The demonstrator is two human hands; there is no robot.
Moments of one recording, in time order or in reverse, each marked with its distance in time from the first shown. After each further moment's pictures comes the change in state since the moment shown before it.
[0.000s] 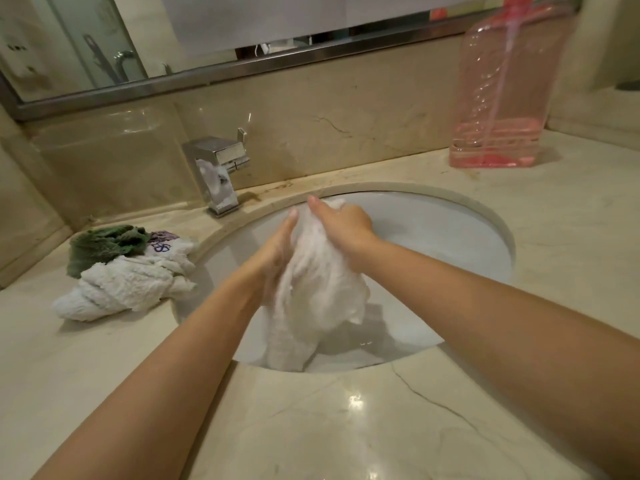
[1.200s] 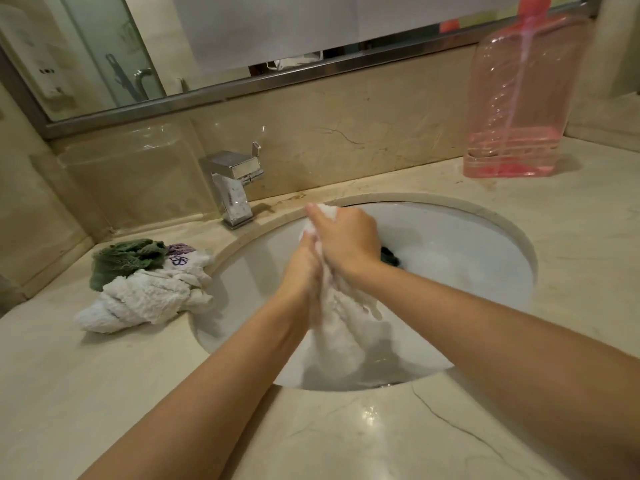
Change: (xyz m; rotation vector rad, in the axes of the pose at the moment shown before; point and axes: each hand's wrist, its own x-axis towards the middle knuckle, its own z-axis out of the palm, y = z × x) left_hand -0.004 -0.006 0.026 -0.114 0.202 0.161; right_hand -0.015 -0.009 0.013 -0.269 0.155 -0.247
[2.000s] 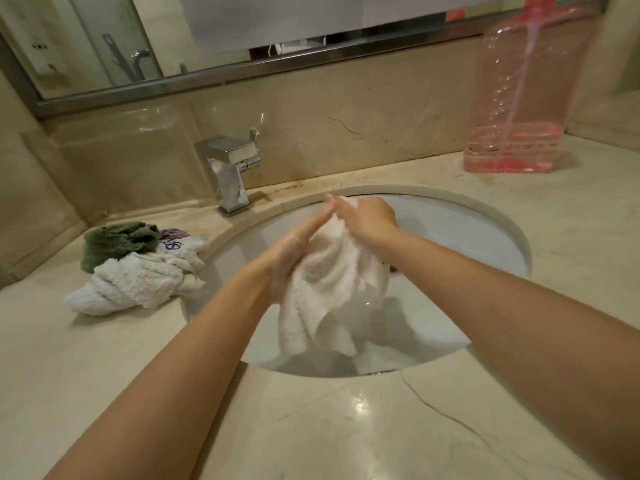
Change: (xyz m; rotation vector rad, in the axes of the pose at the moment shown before) left_hand 0.004 0.018 -0.021 0.140 -0.370 -0.182; right_hand 0.034 0.026 -0.023 0.024 -0.165 0.180
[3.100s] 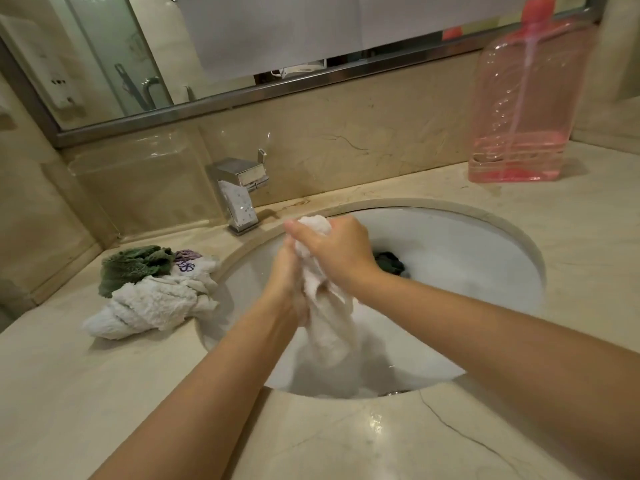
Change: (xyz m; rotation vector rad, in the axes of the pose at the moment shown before) left_hand 0.007 -0.006 0.004 -0.482 0.387 0.127; right_hand -0.042 -0.026 0.033 0.203 0.046 -0.298
